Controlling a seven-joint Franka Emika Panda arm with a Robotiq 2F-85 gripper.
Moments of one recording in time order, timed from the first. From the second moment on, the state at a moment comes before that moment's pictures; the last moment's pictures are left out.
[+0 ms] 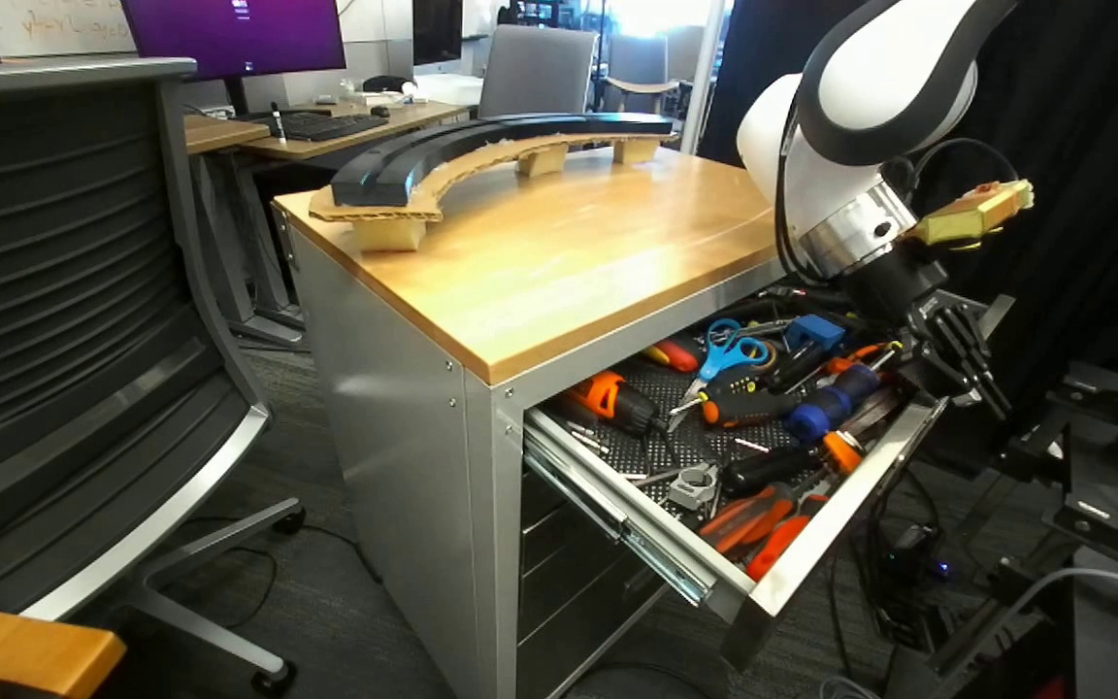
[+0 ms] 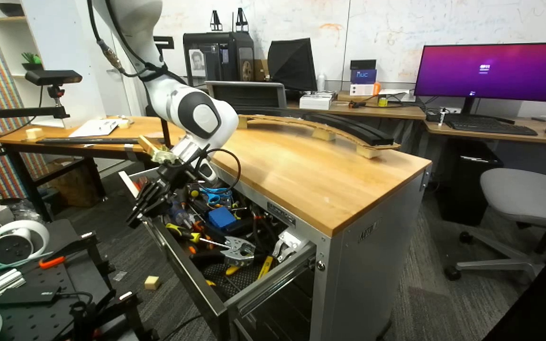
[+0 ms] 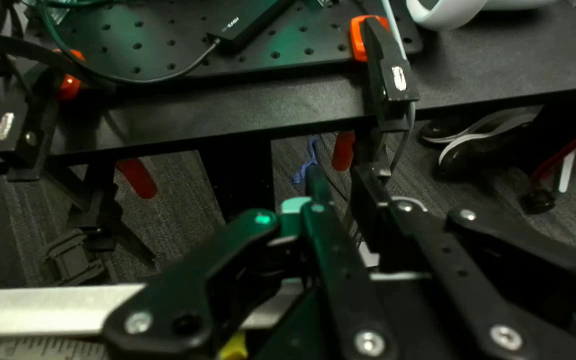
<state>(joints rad) 0.06 0.50 0.07 -2.20 0.10 1.78 0.16</state>
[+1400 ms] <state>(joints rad) 0.30 0.49 0.07 -2.06 -0.51 2.01 0.46</state>
